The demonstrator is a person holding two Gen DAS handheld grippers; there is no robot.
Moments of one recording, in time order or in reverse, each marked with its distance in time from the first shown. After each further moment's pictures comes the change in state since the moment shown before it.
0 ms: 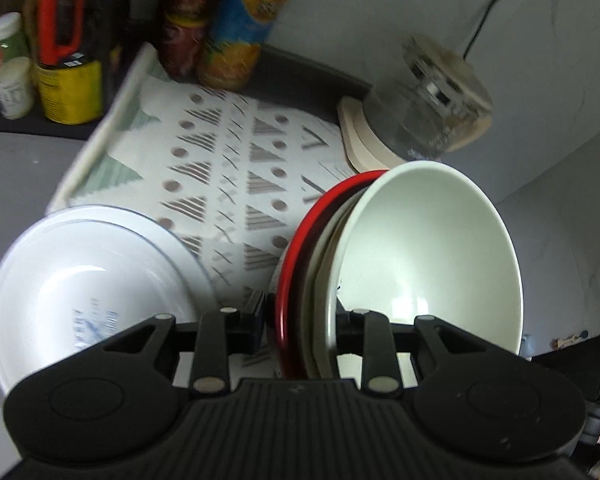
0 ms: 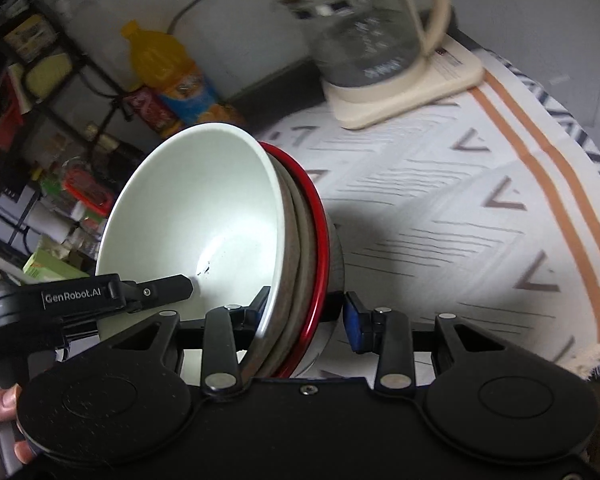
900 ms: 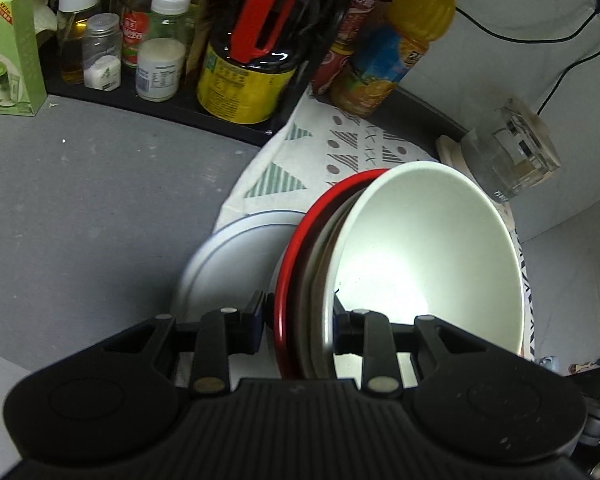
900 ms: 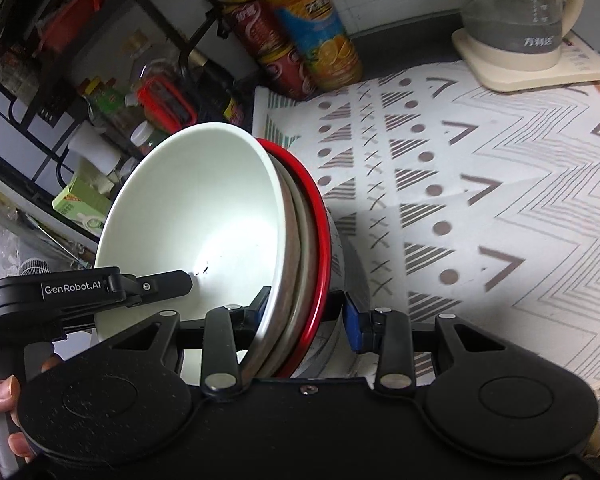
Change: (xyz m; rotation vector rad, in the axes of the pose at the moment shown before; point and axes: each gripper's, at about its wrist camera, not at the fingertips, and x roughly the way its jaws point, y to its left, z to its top) left arm -0.056 0.144 -0.002 -0.101 -0.014 0.070; right arm 0.058 0.128 -0.039 -0.114 0.092 0.056
